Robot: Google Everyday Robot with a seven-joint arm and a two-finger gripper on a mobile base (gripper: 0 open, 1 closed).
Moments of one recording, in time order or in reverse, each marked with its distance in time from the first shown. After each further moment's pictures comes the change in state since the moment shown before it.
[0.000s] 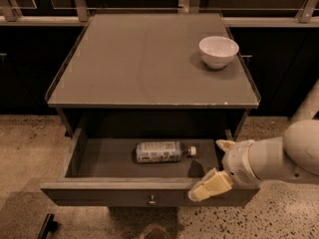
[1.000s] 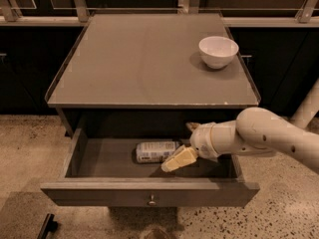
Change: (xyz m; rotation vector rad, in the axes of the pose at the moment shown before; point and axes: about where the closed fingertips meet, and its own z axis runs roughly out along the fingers) arm -0.057 -0.051 0.107 -0.065 -0.153 -0.063
